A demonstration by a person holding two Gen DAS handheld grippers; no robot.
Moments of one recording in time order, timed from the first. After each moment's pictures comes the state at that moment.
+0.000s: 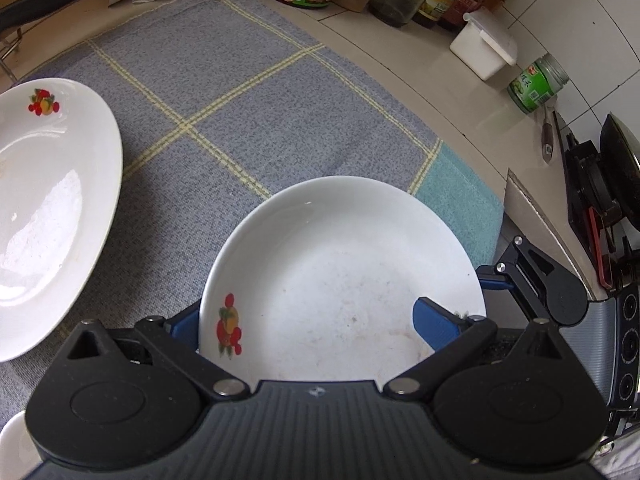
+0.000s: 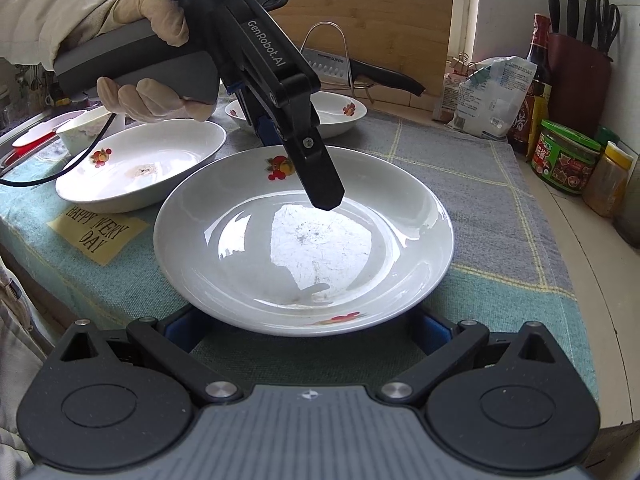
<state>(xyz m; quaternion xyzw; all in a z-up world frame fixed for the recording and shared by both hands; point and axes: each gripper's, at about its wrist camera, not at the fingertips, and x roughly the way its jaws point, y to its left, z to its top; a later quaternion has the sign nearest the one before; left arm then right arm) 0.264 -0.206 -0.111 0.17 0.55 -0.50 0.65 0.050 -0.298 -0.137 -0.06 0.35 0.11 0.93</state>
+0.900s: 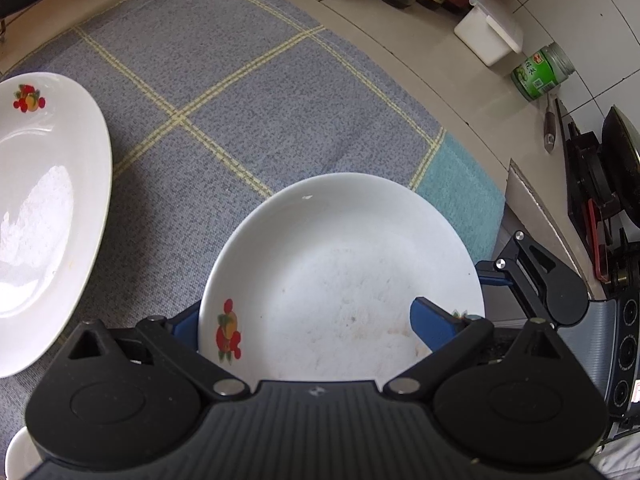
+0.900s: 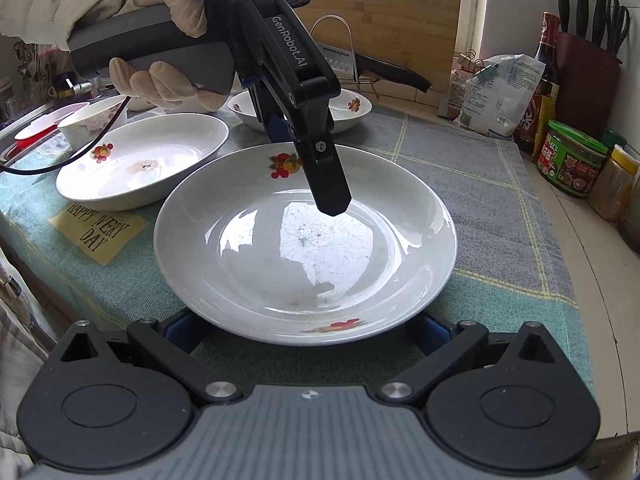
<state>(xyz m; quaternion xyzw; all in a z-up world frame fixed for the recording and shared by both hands) 0.271 -0.213 -0.117 0.18 0.58 -0.49 0.62 0.059 -0.295 -0.133 -0.07 0.36 0.12 0.92</state>
